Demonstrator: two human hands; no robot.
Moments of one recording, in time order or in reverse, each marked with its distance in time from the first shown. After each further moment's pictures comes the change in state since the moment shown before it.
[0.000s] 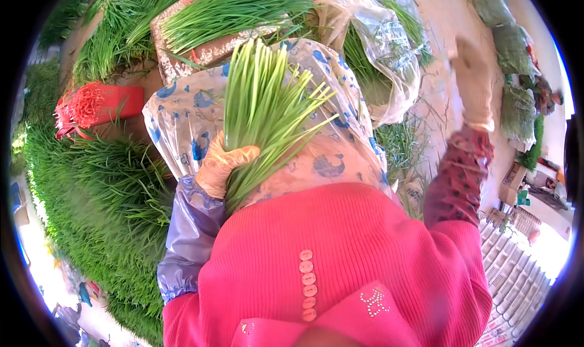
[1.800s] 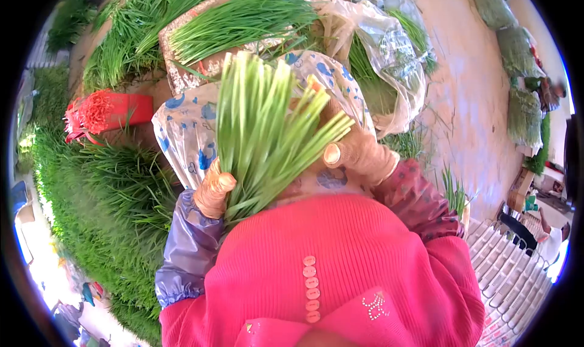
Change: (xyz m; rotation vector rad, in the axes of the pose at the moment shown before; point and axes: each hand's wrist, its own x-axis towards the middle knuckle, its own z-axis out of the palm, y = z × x) left_hand -0.026 0.009 0.005 -0.168 -0.209 0.108; right_hand -0.118 -0.158 0.093 1.715 -0.949 0.212
